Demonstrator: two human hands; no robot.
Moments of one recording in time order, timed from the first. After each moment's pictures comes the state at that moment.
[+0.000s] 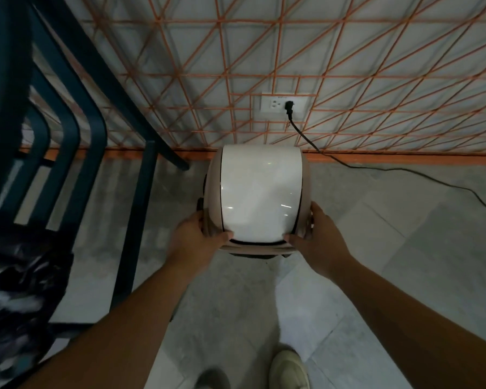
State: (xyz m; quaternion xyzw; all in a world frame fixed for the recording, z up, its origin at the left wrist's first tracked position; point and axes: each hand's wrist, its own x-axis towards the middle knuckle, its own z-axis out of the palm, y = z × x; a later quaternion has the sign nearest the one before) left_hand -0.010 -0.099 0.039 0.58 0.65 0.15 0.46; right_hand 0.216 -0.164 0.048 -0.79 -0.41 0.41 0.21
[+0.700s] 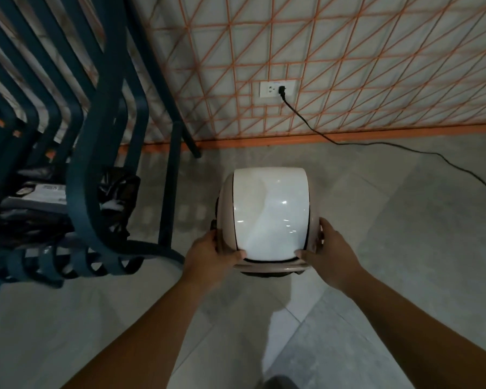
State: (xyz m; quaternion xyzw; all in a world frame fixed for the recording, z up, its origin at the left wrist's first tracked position) left_hand -0.103 -0.274 0.064 0.60 0.61 0.16 0.50; right_hand 0.125 -0.355 0.082 -0.80 -0.39 0.39 0.22
